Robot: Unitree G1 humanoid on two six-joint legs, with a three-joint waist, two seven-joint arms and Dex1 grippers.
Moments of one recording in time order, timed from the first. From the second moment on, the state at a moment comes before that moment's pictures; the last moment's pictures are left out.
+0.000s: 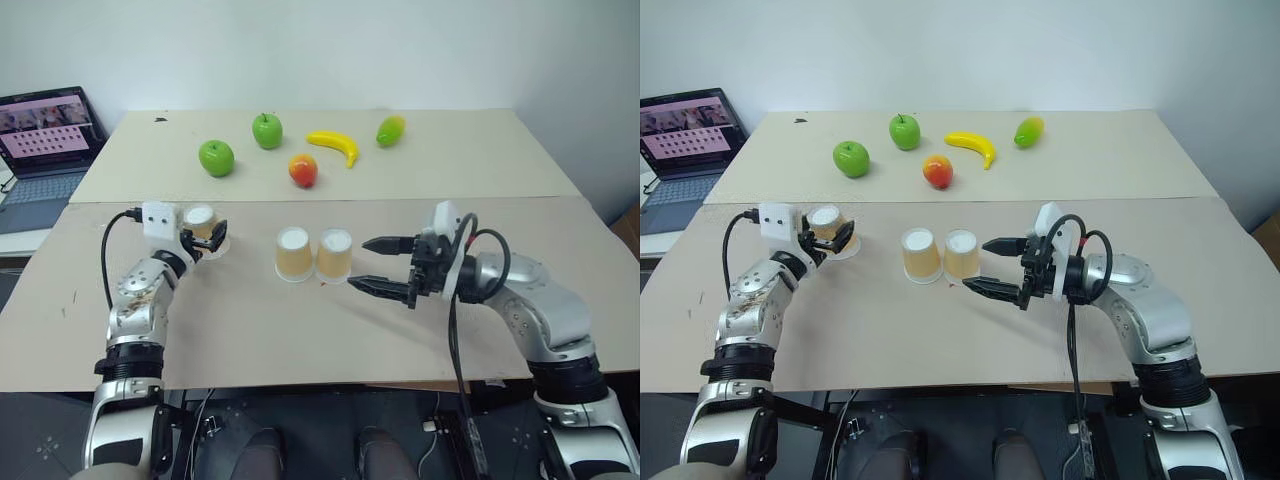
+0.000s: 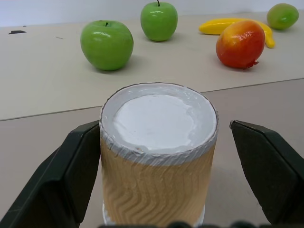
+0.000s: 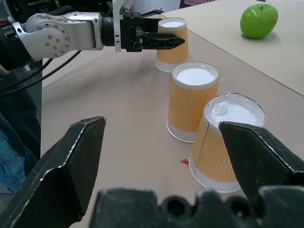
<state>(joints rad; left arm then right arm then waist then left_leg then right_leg) -0.56 0.43 0.25 0.41 -0.23 0.18 -0.42 -0.50 -0.58 0.04 -0.21 0.53 0.61 0.98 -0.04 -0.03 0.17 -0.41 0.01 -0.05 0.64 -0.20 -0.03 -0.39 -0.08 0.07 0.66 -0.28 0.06</state>
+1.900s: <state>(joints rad) -0.53 0.41 0.23 0.12 -0.25 0.17 -0.38 -0.49 -0.55 0.03 -0.17 0.45 0.57 0.91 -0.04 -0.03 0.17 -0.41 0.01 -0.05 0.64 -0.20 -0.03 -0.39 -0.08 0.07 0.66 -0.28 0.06</state>
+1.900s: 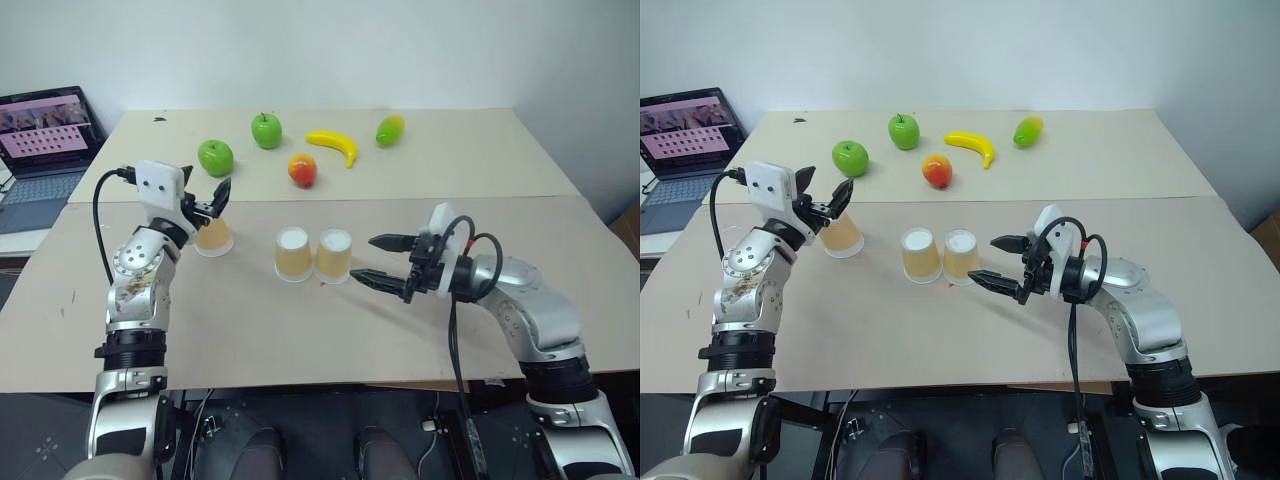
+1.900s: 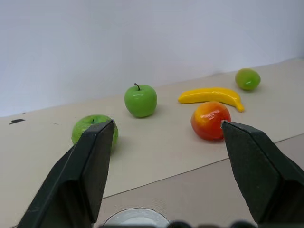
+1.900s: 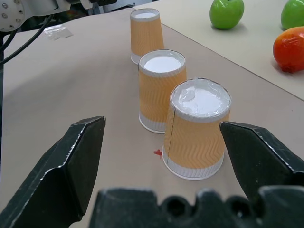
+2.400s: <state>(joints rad) -0.27 0.41 0.26 0.05 -0.26 0.26 -0.33 -0.48 -0.55 0.03 -0.17 0.45 0.57 0.91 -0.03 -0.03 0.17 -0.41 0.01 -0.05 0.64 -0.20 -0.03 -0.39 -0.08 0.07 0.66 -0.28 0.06</state>
